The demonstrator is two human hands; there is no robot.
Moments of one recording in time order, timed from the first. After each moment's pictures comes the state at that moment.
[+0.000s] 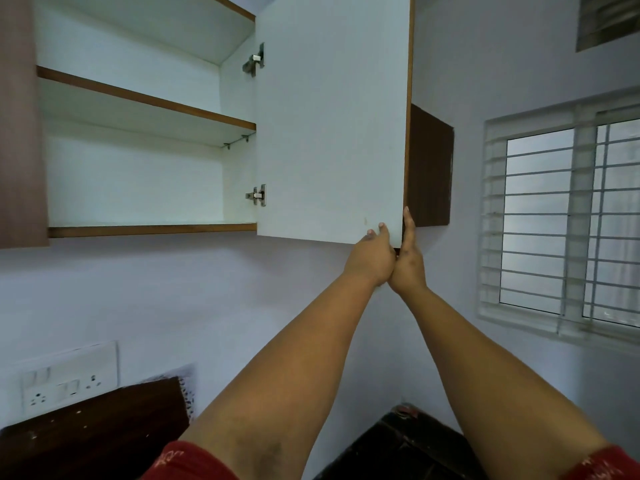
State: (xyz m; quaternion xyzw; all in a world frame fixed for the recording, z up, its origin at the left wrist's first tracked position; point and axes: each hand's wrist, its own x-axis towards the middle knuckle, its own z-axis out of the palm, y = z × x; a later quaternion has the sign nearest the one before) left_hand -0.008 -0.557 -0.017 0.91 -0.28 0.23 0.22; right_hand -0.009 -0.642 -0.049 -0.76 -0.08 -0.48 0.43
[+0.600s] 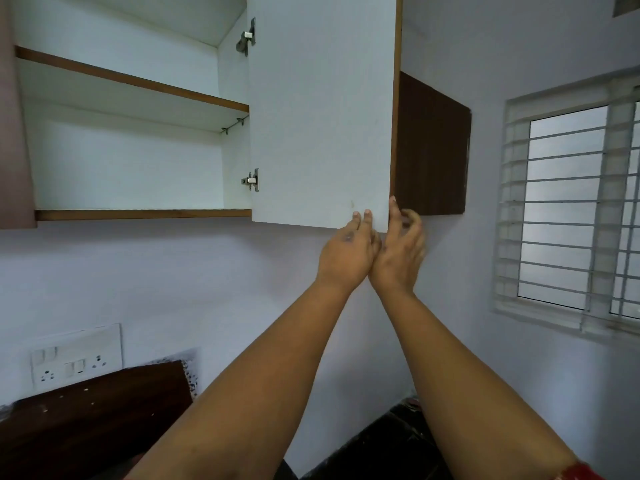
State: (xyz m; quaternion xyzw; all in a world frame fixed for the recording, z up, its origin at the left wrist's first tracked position) left_hand 0.001 -0.558 -0.051 0.87 -0.26 0.38 0.19; right_hand 0.010 -0.648 -0.071 -0.76 0.05 -0.59 0.27
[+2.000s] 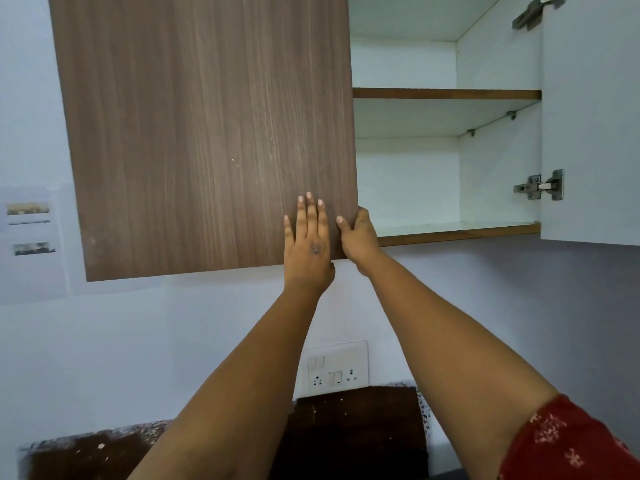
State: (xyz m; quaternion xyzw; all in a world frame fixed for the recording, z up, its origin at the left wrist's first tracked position) left_hand 0.062 0.025 -0.008 0.86 0.10 0.48 -0.11; right_hand 0.107 -0.067 0.026 -0.71 -0.24 -0.18 0.64
